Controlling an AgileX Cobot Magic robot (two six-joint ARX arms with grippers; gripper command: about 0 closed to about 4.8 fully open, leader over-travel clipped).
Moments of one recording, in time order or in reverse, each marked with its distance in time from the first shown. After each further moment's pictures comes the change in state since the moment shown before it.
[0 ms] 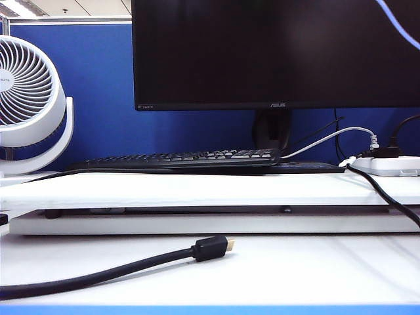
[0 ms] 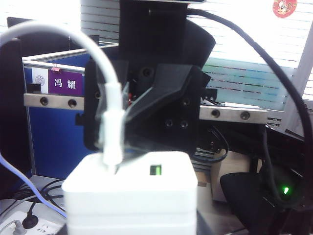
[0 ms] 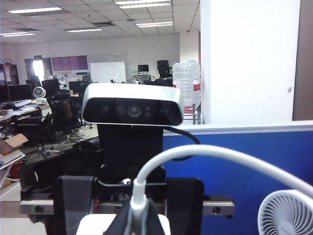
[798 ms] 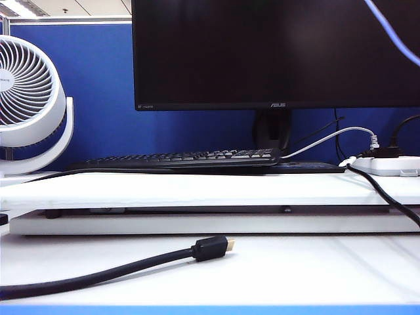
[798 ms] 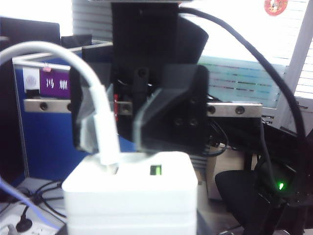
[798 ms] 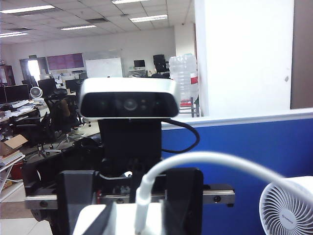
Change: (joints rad) left arm 0.000 0.000 -0.002 0.005 0.023 0.004; right arm -0.003 -0.026 0.002 -0.085 0.009 -0.018
